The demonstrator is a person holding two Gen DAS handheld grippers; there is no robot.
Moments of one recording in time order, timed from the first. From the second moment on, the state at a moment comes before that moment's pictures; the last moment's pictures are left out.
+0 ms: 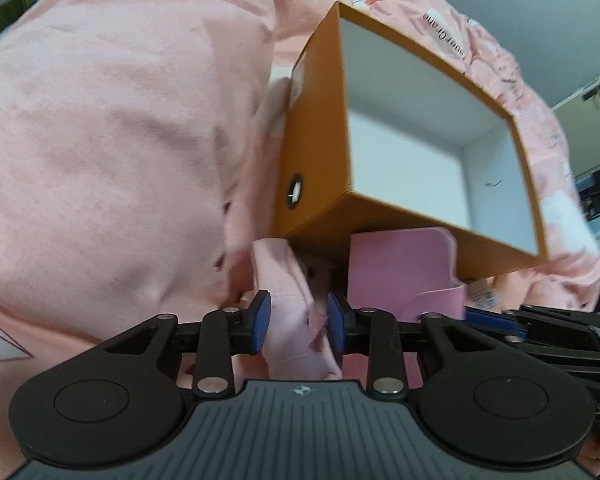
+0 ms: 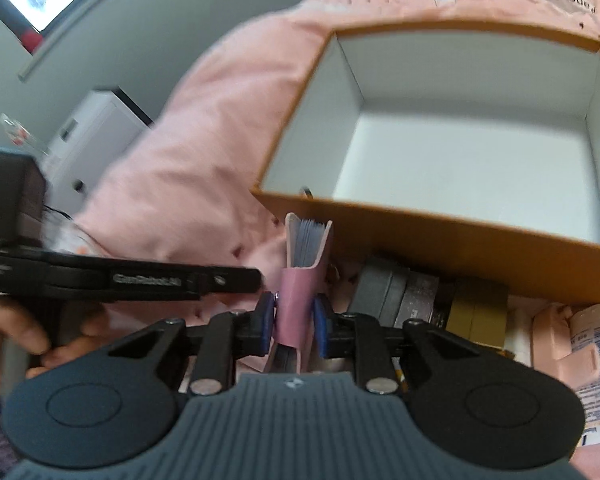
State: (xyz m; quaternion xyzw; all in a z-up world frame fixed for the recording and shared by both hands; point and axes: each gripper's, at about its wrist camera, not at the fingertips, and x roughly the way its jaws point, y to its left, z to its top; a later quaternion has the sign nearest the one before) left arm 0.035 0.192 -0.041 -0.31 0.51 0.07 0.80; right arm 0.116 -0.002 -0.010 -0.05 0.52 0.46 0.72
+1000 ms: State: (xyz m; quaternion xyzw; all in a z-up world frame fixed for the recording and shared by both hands) left arm 0.064 0.181 -0.057 -0.28 0.56 0.12 0.77; right arm 0.159 -0.055 0.049 -0.06 0.44 0.47 0.76
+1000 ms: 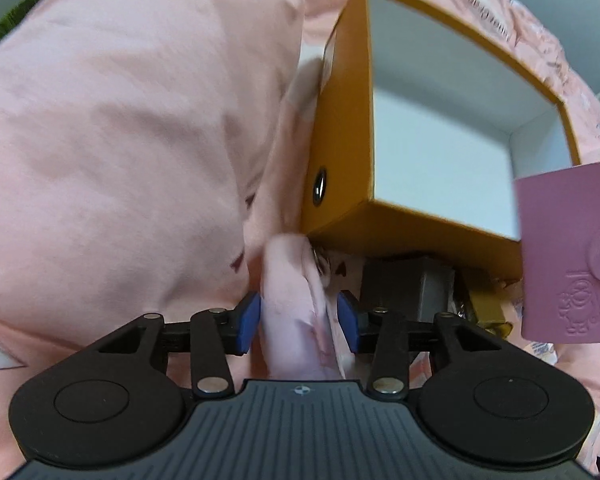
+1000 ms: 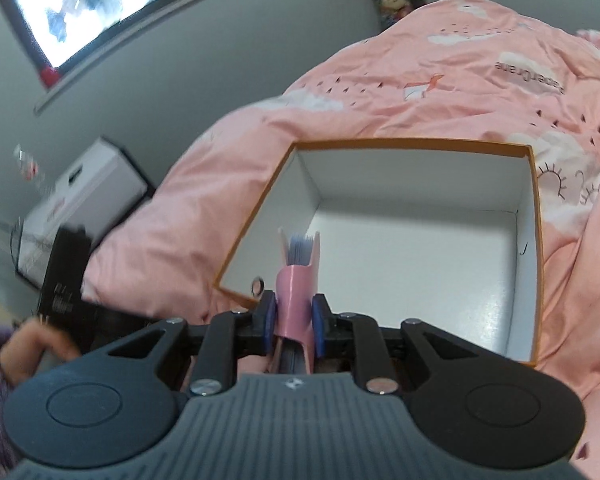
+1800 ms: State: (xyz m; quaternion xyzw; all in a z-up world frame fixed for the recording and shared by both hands) left arm 0.039 0.152 -0.015 -0.23 0.51 0.11 0.82; right arm 0.160 -0.063 -0.012 -0.12 0.47 0.50 0.72
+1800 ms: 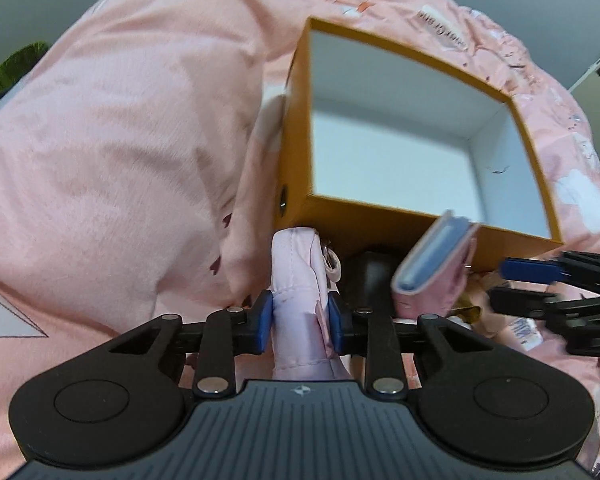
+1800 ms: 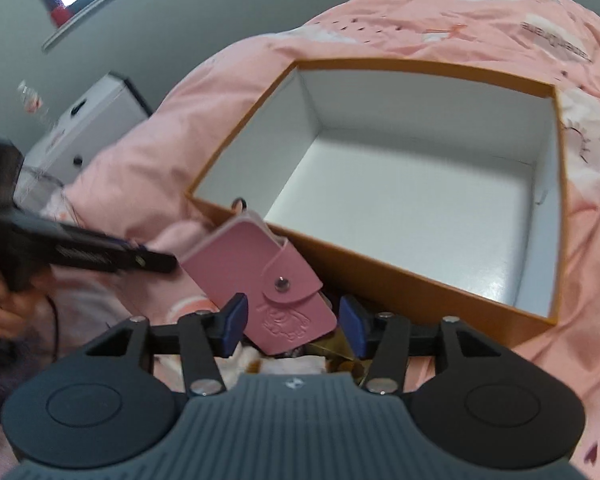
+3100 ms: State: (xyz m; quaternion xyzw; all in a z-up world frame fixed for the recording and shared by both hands) left arm 0.032 0.125 0.003 -0.29 0.45 0.00 0.85; right arm 0.092 -0.049 -0.035 -0.14 0.37 0.49 0.78
